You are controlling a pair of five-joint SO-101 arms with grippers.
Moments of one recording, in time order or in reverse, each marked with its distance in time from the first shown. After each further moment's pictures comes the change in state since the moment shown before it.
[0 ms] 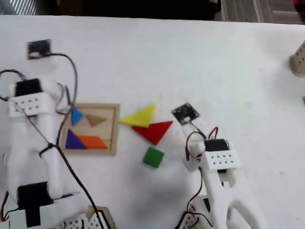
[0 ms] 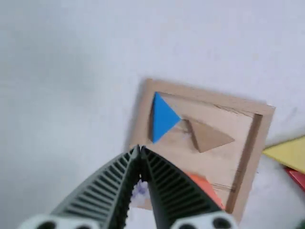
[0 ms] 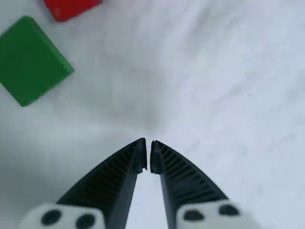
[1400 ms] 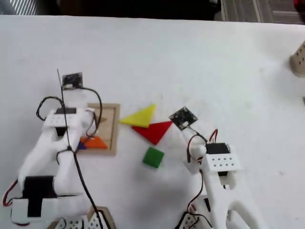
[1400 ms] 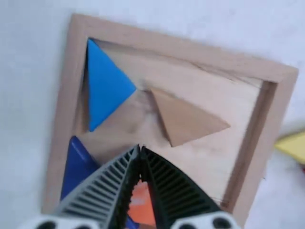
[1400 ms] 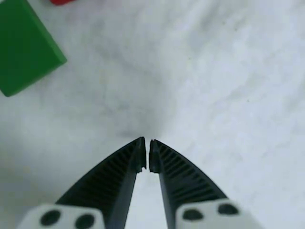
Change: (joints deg) left arm 7.9 5.0 26.5 -26.0 9.8; right arm 1.3 -0.4 2.6 -4.0 5.3
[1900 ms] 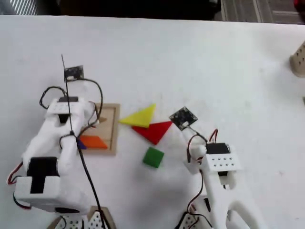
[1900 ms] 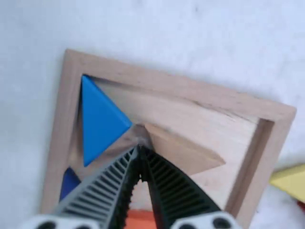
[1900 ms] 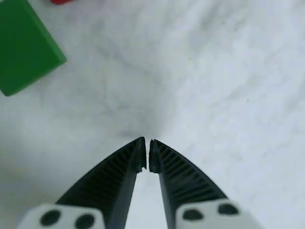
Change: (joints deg) left arm 0.0 10.6 -11.3 1.1 1.1; right arm 0.0 0.0 0.0 0.0 0.2
